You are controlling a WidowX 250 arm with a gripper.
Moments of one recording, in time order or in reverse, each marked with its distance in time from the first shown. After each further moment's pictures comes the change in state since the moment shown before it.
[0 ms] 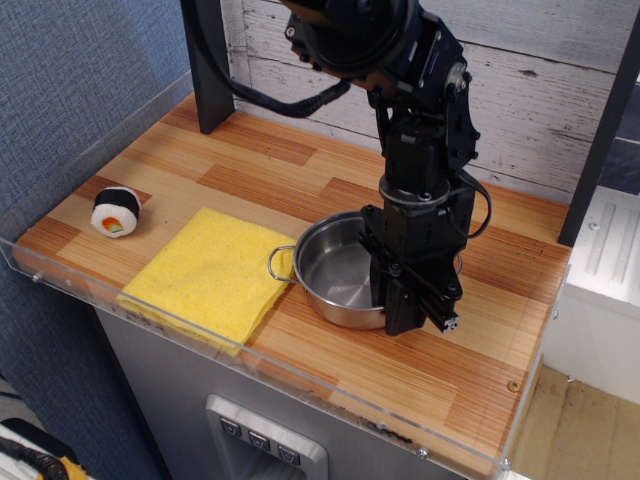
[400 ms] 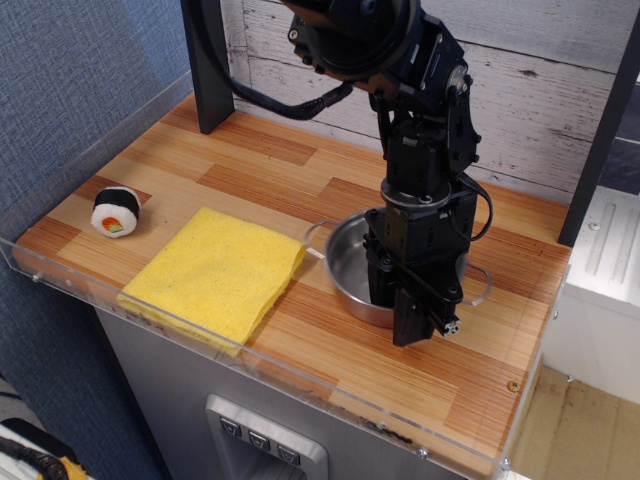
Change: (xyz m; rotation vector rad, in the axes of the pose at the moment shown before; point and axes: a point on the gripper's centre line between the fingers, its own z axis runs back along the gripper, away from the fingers) arm 0.000 0.000 -0.004 -0.011 0.017 -0.028
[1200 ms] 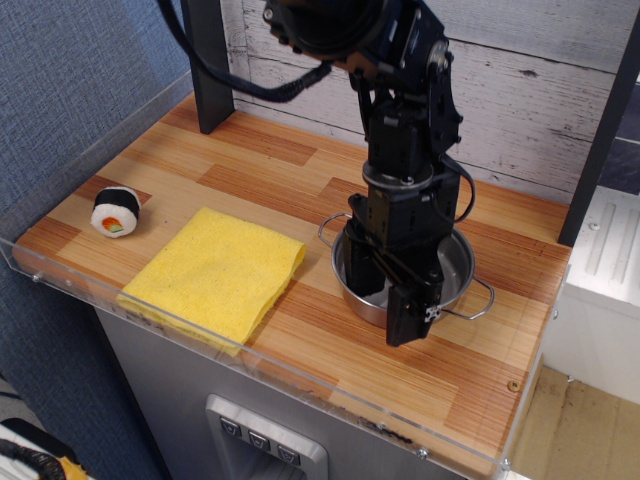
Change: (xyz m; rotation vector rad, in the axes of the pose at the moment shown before) arm -0.009 0.006 0.010 0.000 0.006 -0.001
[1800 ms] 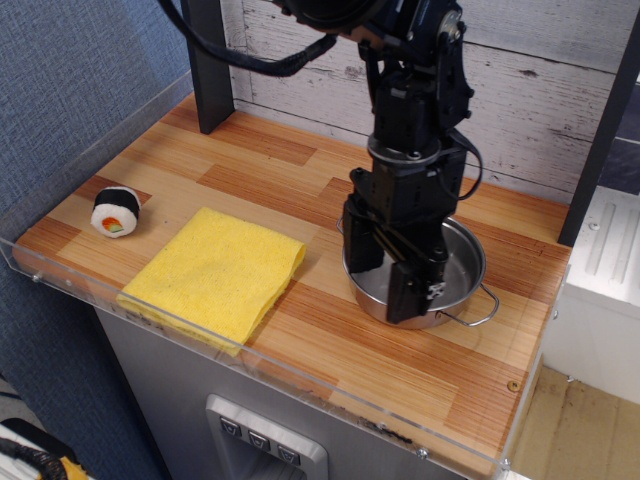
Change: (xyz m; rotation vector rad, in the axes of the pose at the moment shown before) arm 0.001 0.005 0.019 0.051 -0.007 0.001
